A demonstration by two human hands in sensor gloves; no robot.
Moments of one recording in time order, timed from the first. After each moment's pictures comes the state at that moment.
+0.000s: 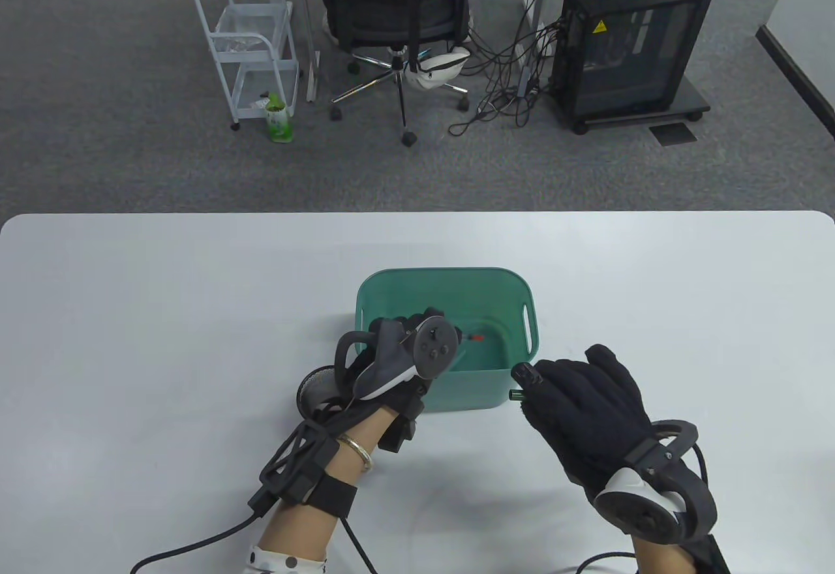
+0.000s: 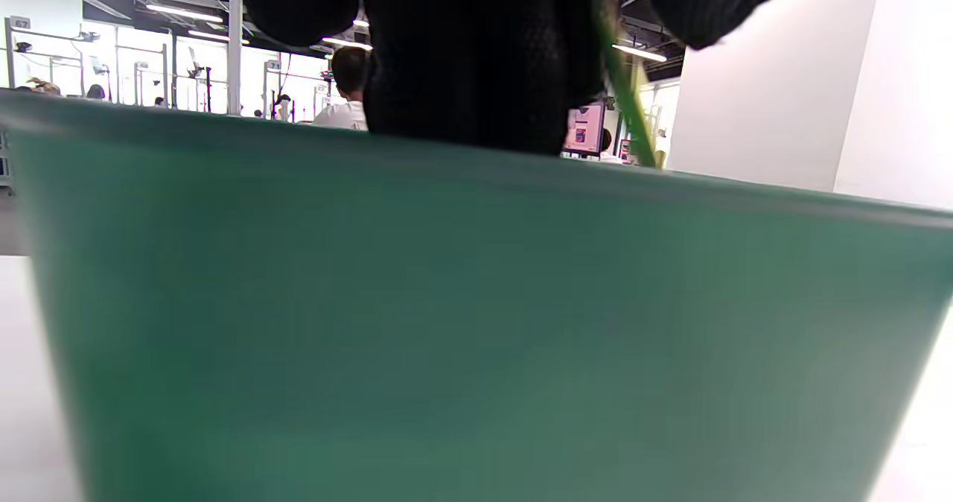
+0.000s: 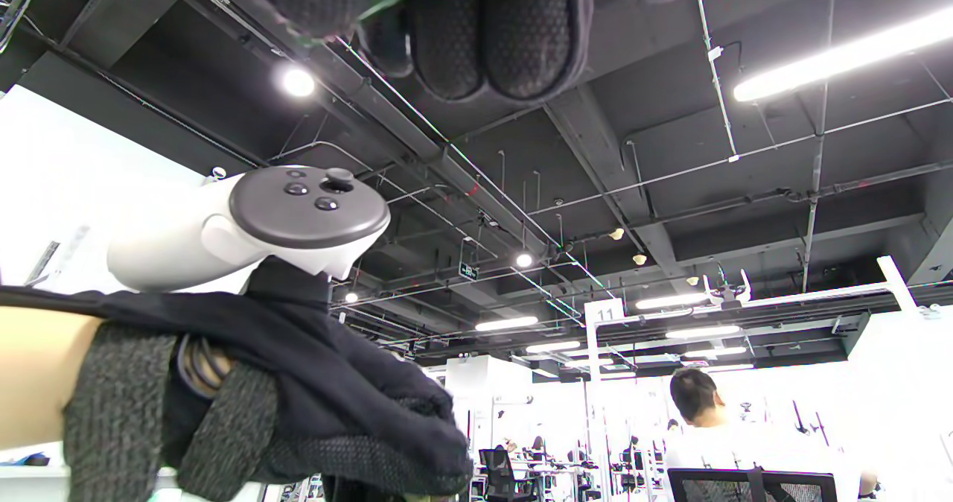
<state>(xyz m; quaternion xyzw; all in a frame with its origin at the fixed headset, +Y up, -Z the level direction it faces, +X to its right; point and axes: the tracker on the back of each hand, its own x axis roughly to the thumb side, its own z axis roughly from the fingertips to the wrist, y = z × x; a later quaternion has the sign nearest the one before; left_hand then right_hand) -0.056 -0.626 -0.351 0.02 -0.16 0.06 0.98 0.173 -0.584 -0.210 0.26 -0.39 0.87 0.15</state>
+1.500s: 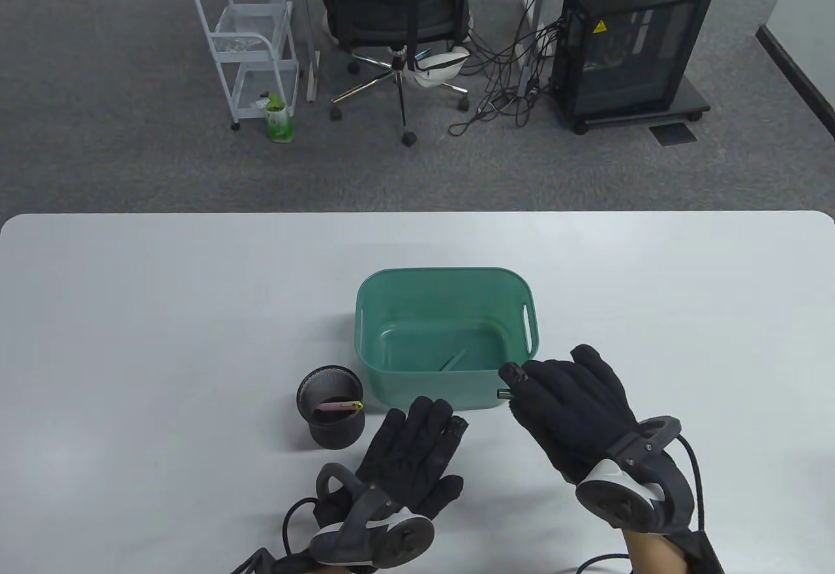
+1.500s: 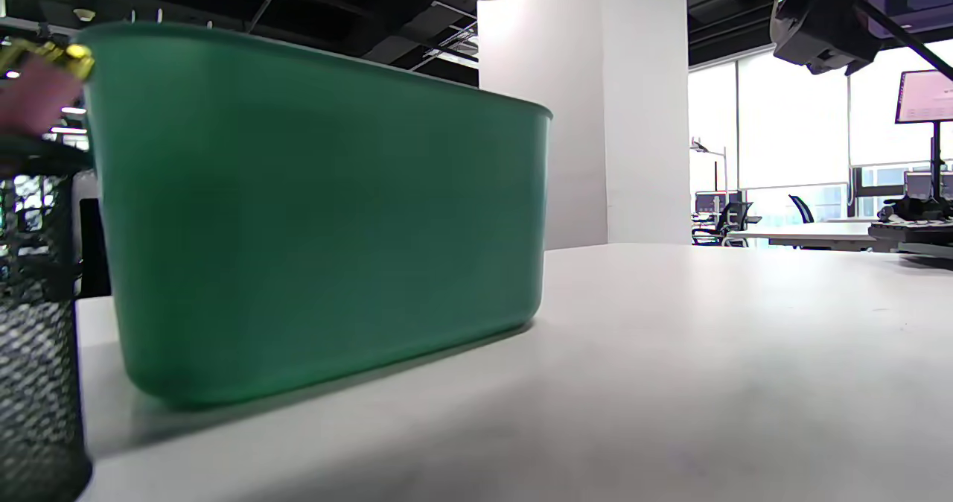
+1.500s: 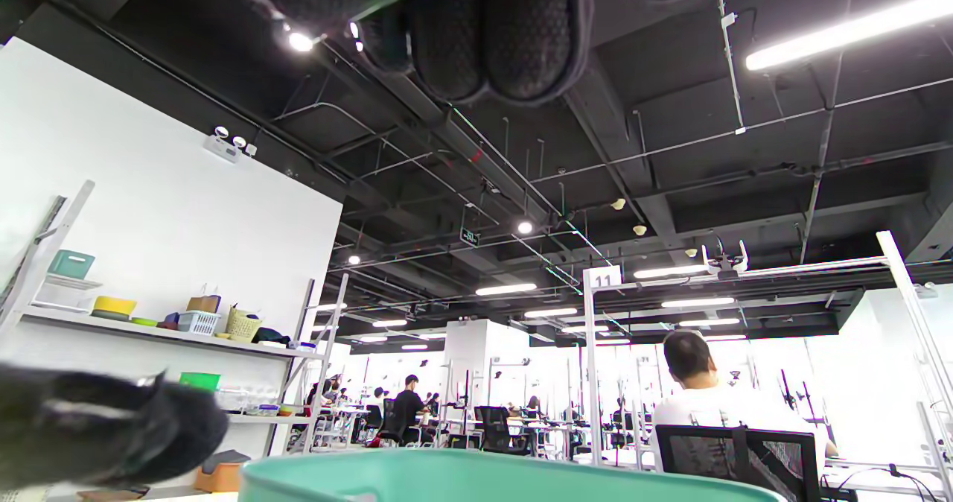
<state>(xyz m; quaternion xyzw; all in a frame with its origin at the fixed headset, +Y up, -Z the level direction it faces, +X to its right) -0.082 -0.695 -0.201 0.10 -0.35 0.03 0.93 0.162 -0.590 -0.219 0.26 -0.36 0.89 0.13</state>
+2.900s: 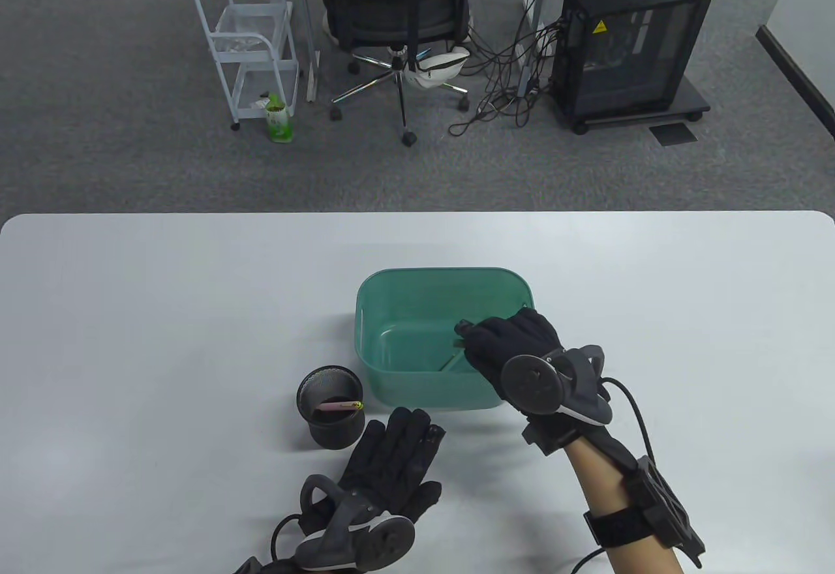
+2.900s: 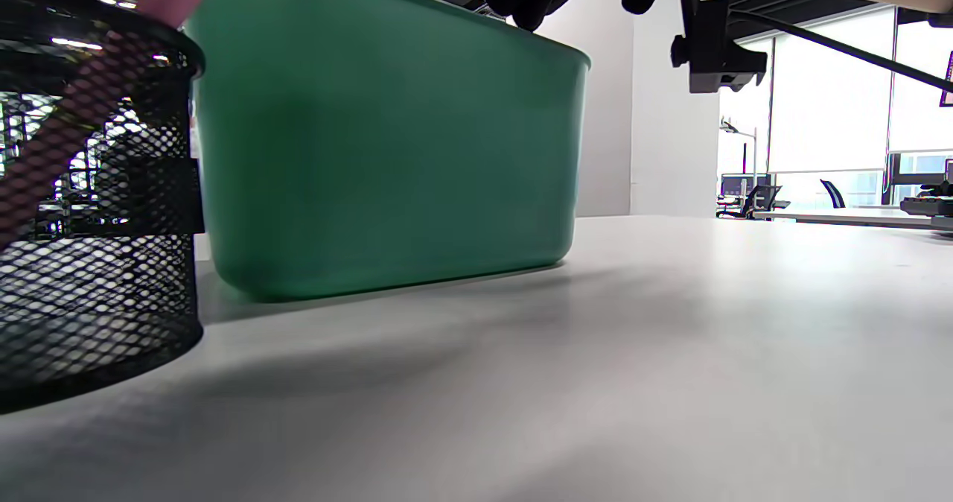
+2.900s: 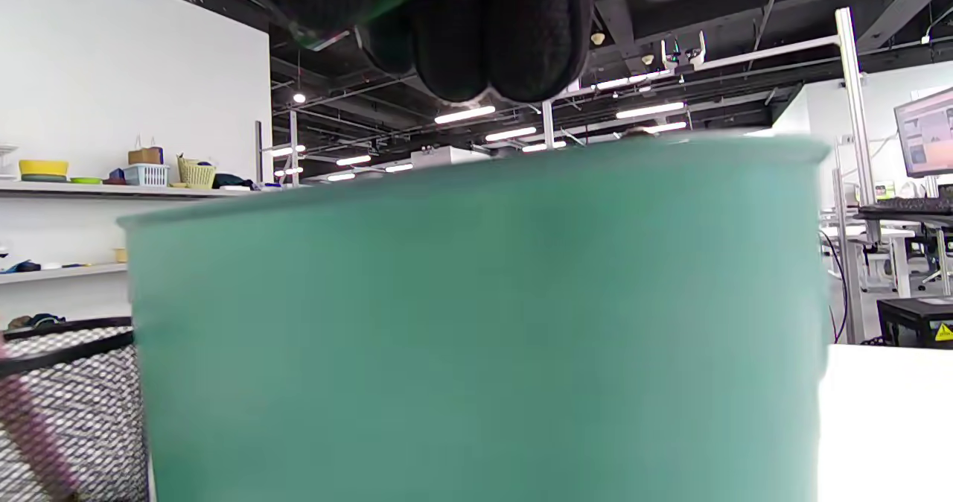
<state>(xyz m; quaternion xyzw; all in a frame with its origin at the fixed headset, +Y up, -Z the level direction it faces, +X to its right) -0.100 -0.719 -0.202 0.07 -0.34 0.03 0.94 0.115 -0.631 -0.329 0.22 -0.15 0.96 0.12</state>
